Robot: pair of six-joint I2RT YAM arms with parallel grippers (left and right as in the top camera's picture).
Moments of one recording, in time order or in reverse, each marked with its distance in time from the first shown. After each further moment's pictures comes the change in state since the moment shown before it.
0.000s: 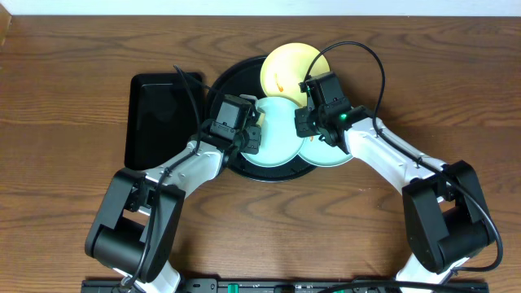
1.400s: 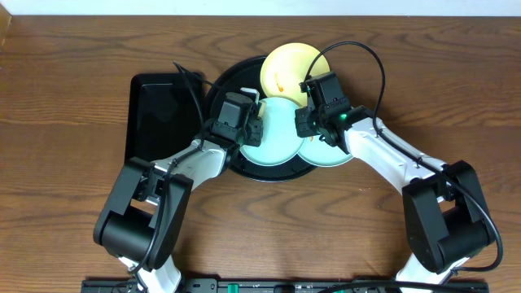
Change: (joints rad) left arm 0.001 0.068 0.000 0.186 -0.041 0.000; right arm 0.000 0.000 0.000 -0.003 0.006 0.000
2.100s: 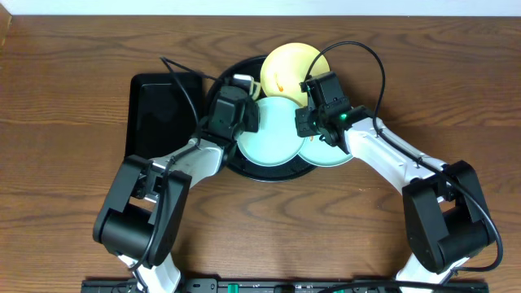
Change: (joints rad) left arm 0.031 0.006 -0.002 0.203 -0.063 0.001; right arm 0.000 0.000 0.000 0.000 0.005 0.000
